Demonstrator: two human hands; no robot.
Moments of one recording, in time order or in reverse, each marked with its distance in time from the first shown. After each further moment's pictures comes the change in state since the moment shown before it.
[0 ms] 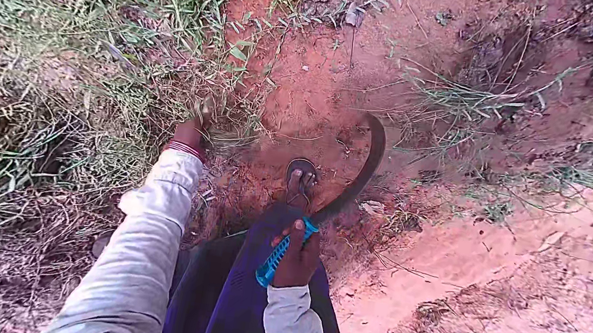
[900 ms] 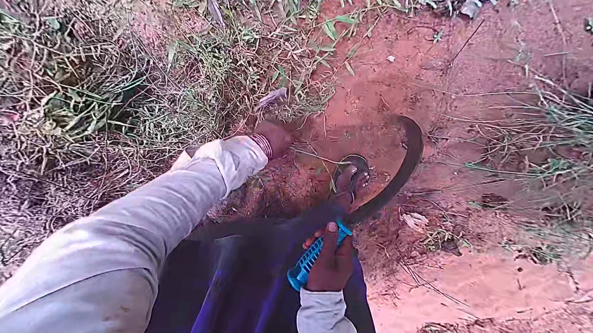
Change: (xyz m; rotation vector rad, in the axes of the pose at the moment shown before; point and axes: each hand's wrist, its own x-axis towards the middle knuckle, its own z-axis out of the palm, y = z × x) left_hand -0.002 -0.023 -0.010 1.201 -0.611 0.623; right_hand -0.038 0.040 0.025 -0.217 -0.116 0.037
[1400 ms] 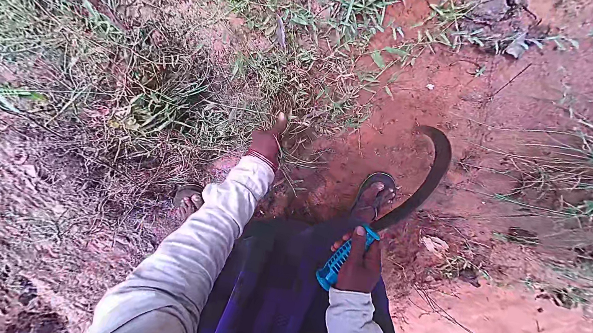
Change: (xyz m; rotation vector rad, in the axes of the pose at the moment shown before) left_hand -0.060 -0.040 0.034 -1.826 0.831 -0.645; right_hand -0.004 -0.008 0.020 -0.089 -0.023 -0.041
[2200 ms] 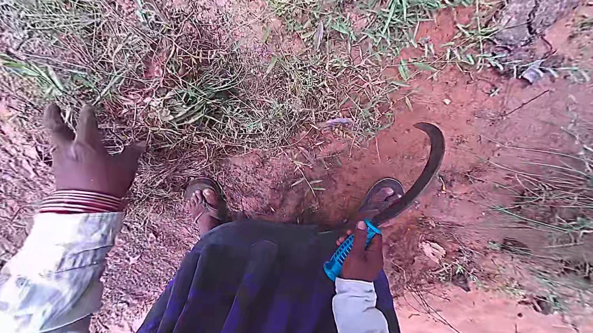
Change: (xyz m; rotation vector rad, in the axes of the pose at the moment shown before) left_hand -0.075 0.098 -0.256 1.105 0.492 0.362; right_hand -0.012 0.006 0.025 -0.176 -0.044 -0.066
